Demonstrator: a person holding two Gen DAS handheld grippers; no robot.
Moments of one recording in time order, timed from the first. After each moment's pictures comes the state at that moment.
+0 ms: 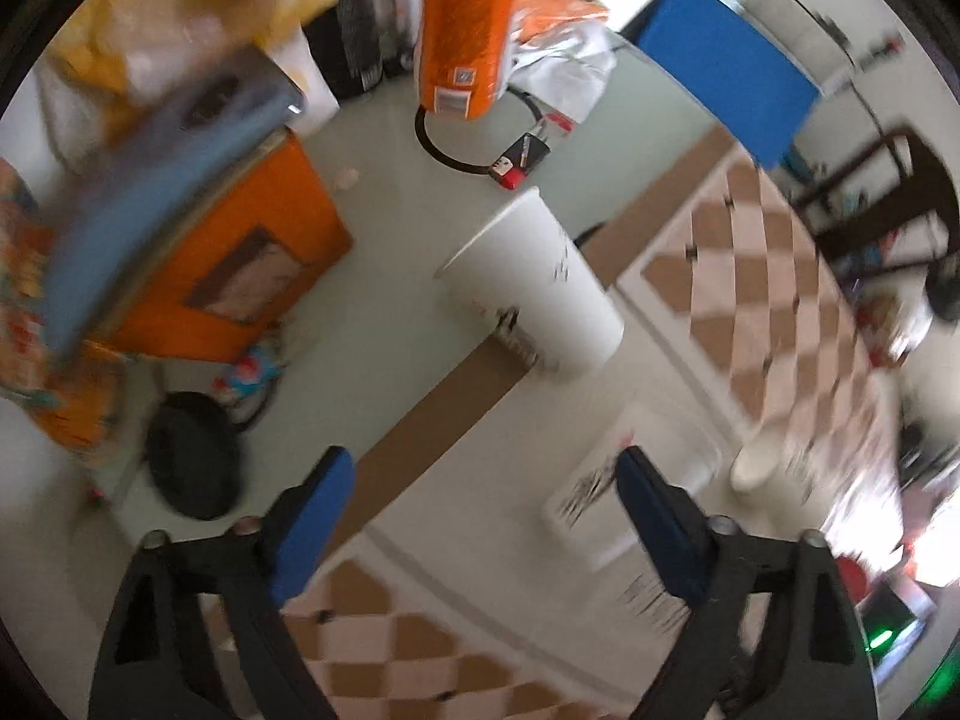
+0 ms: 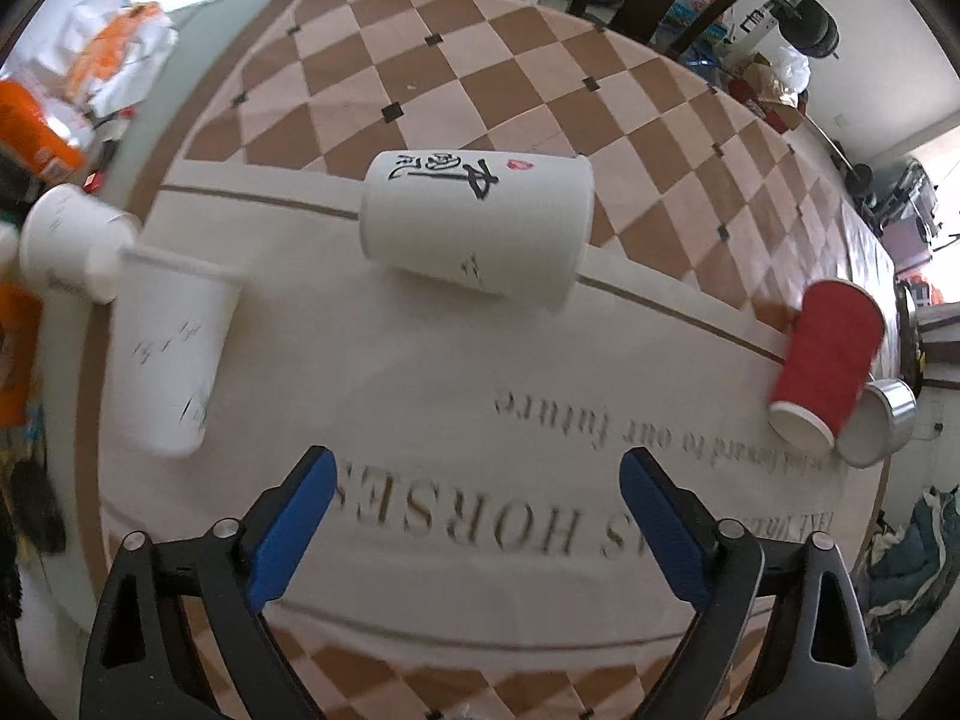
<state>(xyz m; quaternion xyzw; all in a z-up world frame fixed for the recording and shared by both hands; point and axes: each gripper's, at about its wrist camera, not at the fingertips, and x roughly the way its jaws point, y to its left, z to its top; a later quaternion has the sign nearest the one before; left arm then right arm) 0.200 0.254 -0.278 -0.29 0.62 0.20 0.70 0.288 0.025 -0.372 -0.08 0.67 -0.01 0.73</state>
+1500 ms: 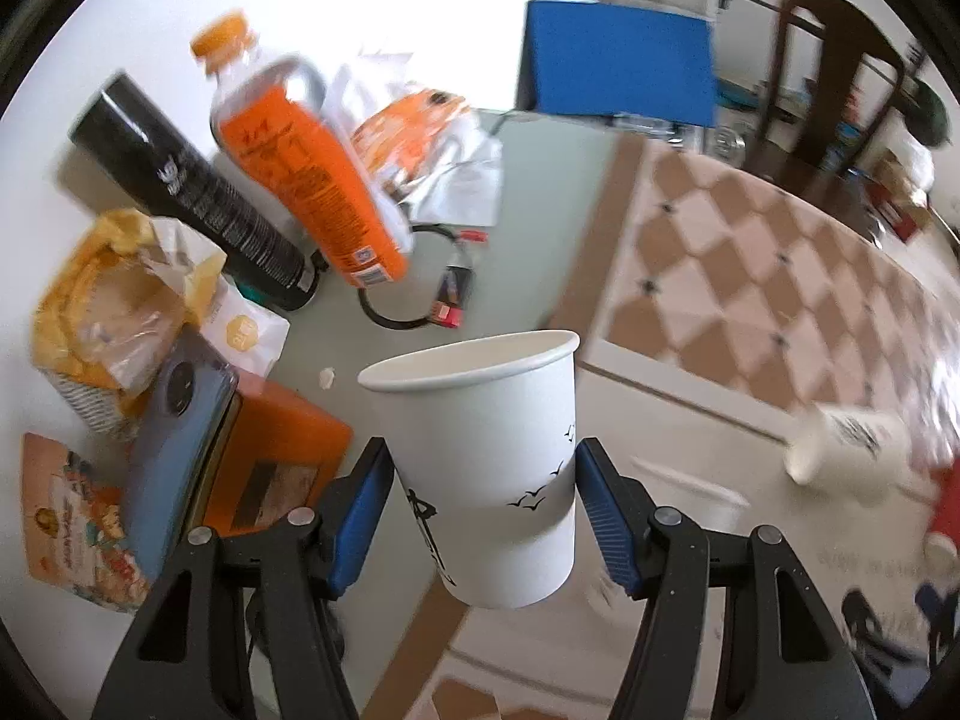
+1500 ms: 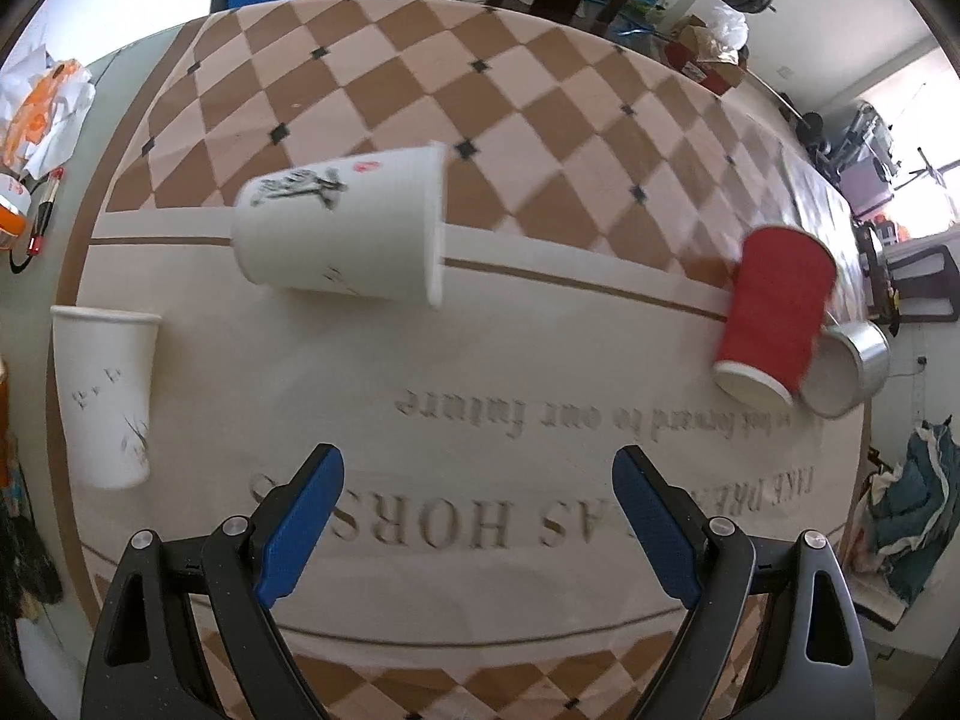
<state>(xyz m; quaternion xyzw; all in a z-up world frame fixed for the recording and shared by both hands) 0.249 0.191 -0.257 -0.01 0.58 0.15 0.80 0.279 -0.023 -0.360 -0.05 0.67 -0.08 0.73</state>
